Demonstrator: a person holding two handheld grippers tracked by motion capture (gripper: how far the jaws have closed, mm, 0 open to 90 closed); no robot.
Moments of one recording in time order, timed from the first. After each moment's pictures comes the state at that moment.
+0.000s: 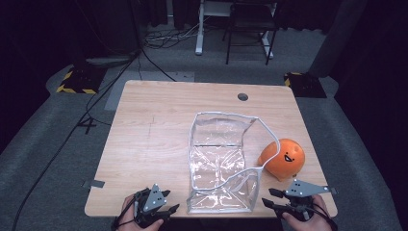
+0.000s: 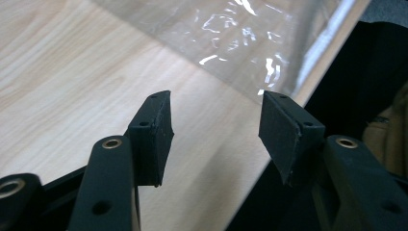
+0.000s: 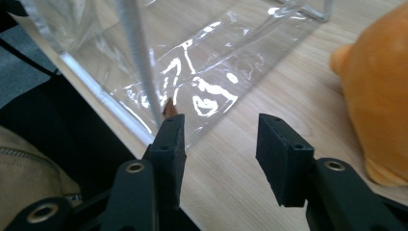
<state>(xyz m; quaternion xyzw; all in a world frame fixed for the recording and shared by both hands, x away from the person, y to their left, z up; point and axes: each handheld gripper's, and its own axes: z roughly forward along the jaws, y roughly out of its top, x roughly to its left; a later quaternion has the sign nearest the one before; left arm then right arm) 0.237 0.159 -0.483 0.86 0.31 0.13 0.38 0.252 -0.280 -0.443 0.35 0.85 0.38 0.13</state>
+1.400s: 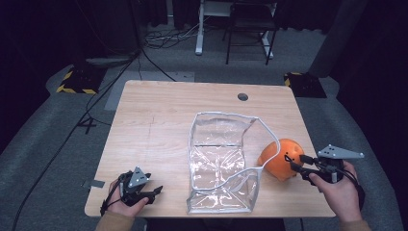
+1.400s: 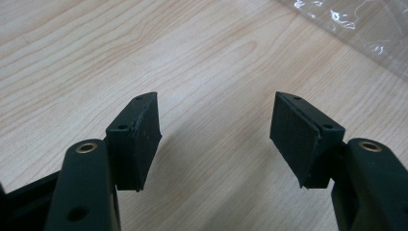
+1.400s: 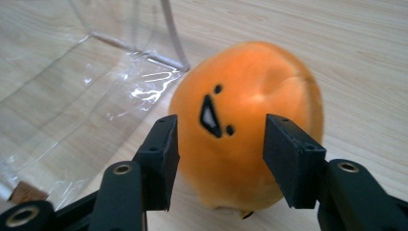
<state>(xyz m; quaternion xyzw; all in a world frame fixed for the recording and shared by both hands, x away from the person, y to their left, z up) 0.287 0.210 -0.513 0.84 0.38 0.15 0.36 0.324 -0.351 -0.394 0.44 0.79 0.38 0.19</state>
